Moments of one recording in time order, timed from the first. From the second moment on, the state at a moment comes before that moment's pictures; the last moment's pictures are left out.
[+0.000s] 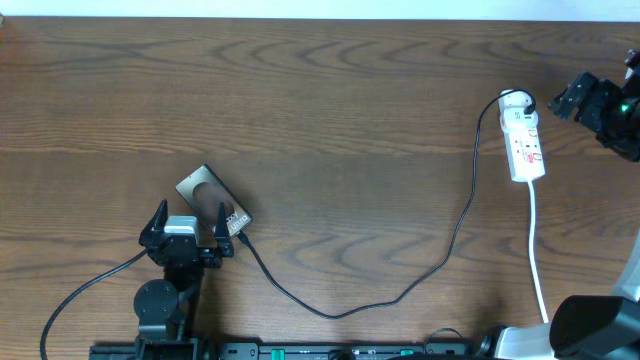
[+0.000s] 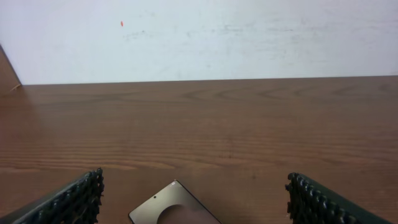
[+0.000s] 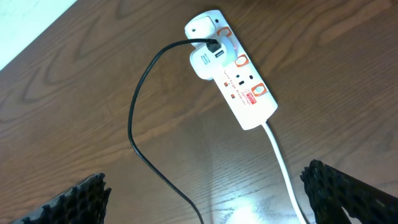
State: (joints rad) left arm -0.01 0.01 0.02 -0.11 0.04 0.02; right arm -0.40 1.62 1.77 -1.24 -0.23 0.20
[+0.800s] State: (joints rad) left arm -0.01 0.01 0.02 -0.11 0.04 0.02; right arm -0.40 1.62 1.77 -1.24 -0.19 0.19
